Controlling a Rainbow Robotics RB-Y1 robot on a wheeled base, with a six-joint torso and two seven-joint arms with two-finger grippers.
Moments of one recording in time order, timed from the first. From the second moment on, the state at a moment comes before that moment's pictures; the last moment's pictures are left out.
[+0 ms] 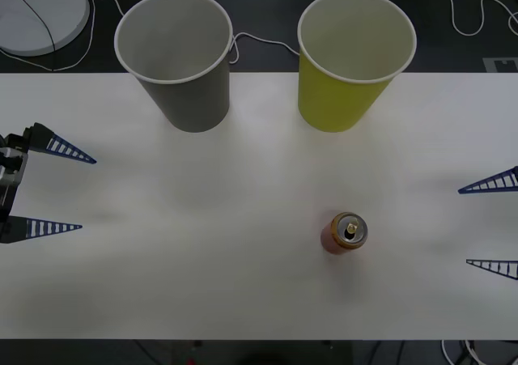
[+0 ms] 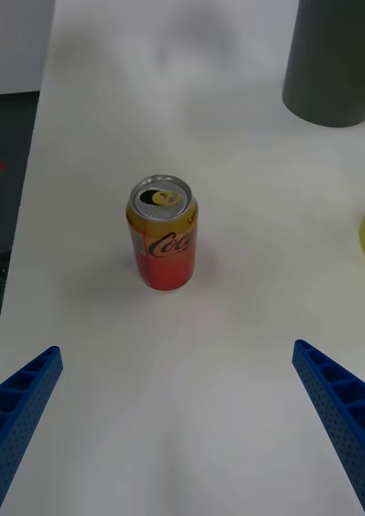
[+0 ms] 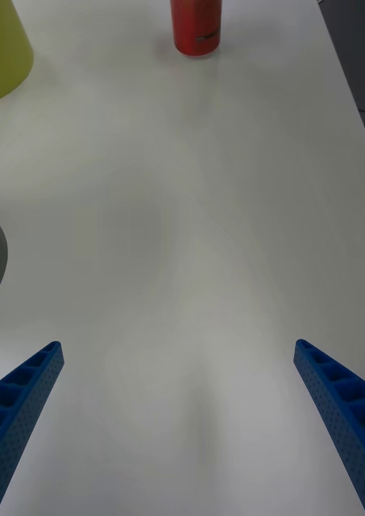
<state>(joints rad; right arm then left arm) 0.08 -0.89 -0.38 -1.59 1.31 -1.57 0.20 -0.21 0.95 0.17 -1.54 -1.49 -1.57 -0.19</state>
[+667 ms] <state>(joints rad) 0.03 -0.80 -0.30 -1.37 1.27 -1.57 0.39 -0.21 0.95 0.17 -1.54 -1.49 -1.57 -0.19</state>
